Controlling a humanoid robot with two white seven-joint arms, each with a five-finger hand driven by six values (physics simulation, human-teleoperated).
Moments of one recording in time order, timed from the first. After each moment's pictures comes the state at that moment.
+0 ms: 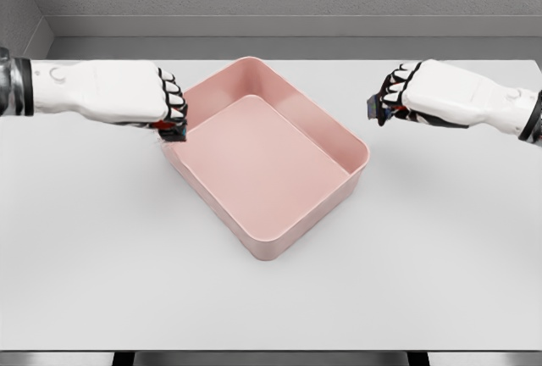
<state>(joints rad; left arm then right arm) -1.48 1.02 -1.61 -1.64 -0.35 -0.61 -0.09 -0.68 -0.96 0.70 -1.59 0.37 -0.61 0.19</state>
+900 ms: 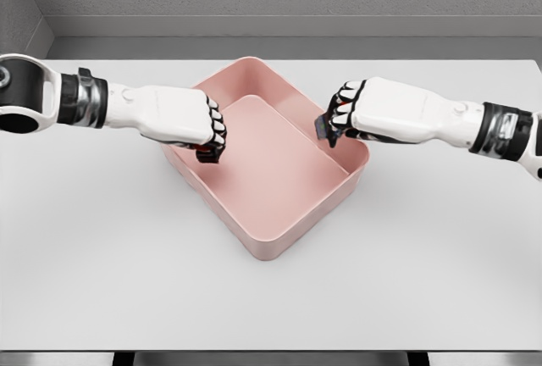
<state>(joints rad) -1.43 0.83 -1.67 -1.50 -0.39 -0.61 -0.09 -0.72 -0.88 0.78 -1.67 0.38 -0.61 0.19</state>
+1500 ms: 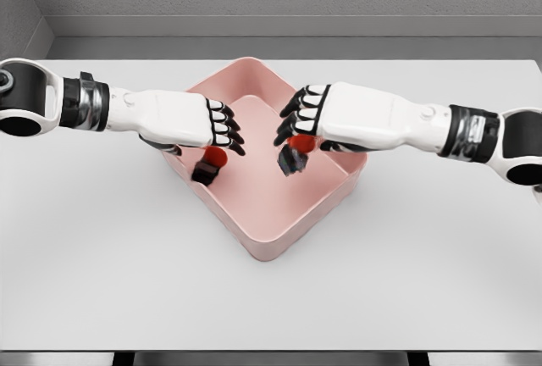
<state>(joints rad) -1.42 0.82 -1.68 -1.49 -0.39 -0.61 -0.09 -0.75 -0.80 0.82 -1.72 0.38 -0.61 0.19</state>
